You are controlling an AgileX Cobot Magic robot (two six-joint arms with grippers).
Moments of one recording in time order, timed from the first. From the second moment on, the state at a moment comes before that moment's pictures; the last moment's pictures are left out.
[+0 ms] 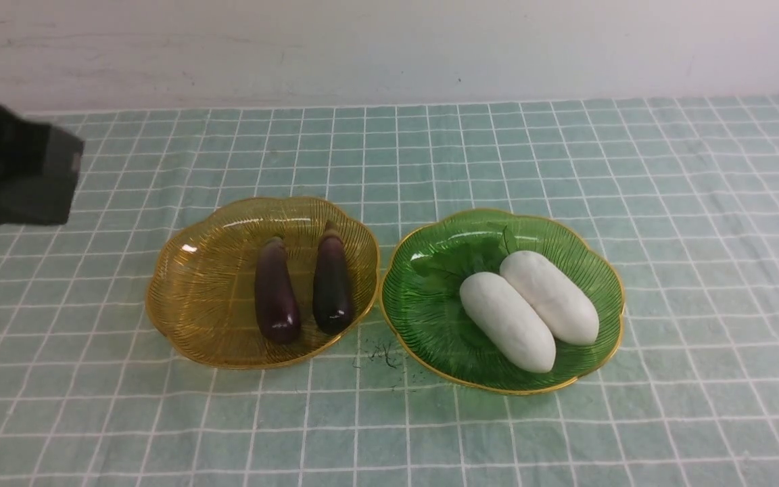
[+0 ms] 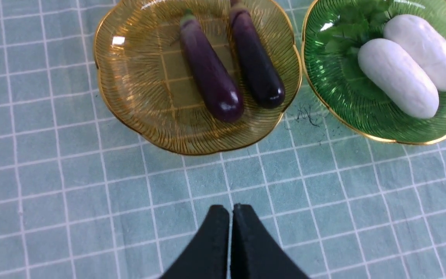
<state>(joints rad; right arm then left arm) 0.06 -0.01 0.02 0.12 0.41 -0.22 -0.23 1.04 -1.31 -0.06 1.25 -0.10</state>
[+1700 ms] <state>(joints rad) 0.06 -0.01 0.02 0.12 0.40 -0.20 -0.01 -0.01 0.02 0.02 0.42 -0.10</state>
